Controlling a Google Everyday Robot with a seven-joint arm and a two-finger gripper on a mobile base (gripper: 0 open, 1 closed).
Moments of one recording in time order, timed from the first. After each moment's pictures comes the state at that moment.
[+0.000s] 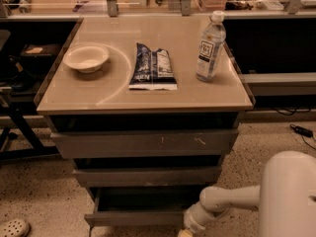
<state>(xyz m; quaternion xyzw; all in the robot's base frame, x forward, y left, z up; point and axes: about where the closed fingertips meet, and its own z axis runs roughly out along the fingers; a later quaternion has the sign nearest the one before) 0.391 -0.085 0.239 -0.51 0.81 0.27 0.07</state>
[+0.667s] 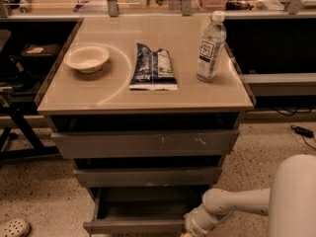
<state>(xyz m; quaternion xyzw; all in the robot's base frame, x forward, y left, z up) 0.362 -0.086 0.259 -0.50 0.81 0.29 0.06</state>
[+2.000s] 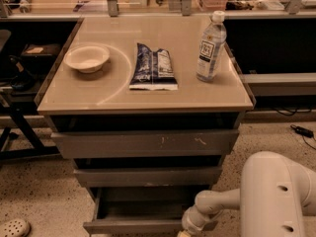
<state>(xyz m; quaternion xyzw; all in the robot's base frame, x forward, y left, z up) 0.393 -0.092 0.182 -0.53 0.81 0.25 0.06</state>
